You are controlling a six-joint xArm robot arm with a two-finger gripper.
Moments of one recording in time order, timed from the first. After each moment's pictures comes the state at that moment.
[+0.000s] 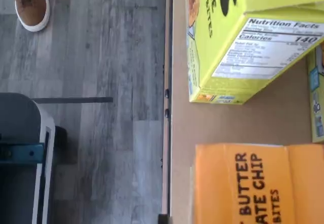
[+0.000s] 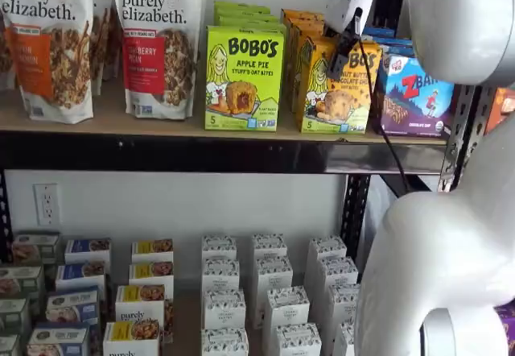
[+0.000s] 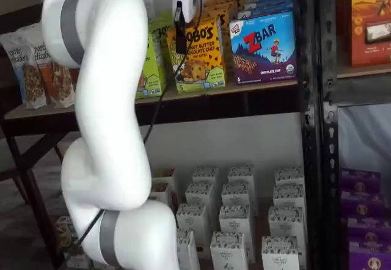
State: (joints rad) arm -0.11 -0.08 -1.64 0.27 1.73 -1.63
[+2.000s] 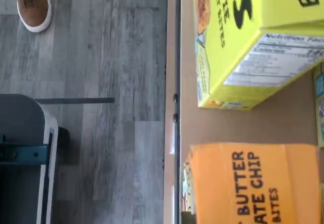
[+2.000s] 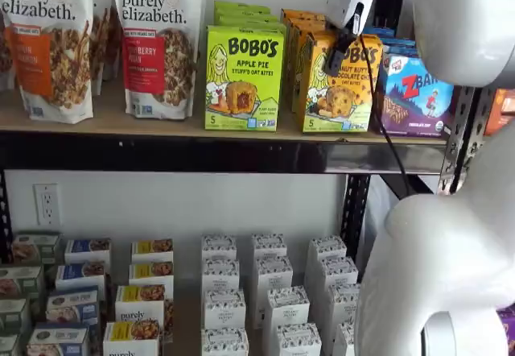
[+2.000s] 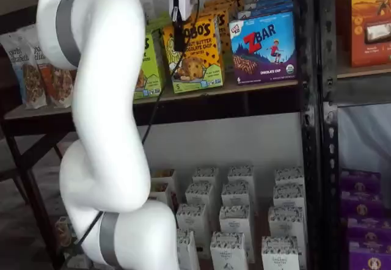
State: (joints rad) arm -0.10 -0.11 -1.63 0.26 1.74 -1.62
